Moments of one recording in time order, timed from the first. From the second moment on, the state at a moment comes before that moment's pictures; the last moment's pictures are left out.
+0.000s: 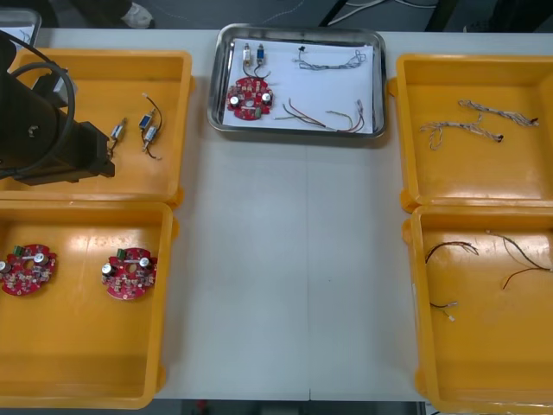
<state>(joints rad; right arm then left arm) -0.24 -1.07 -0.24 -2.07 -1.10 1.92 1.04 -0.55 0.73 0.03 -2.00 0.83 1.91 -0.95</state>
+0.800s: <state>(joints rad) -0.24 -0.99 -0.22 -2.08 -1.00 1.88 1.10 -0.55 0.73 0.03 -2.00 0.83 1.91 -0.95</state>
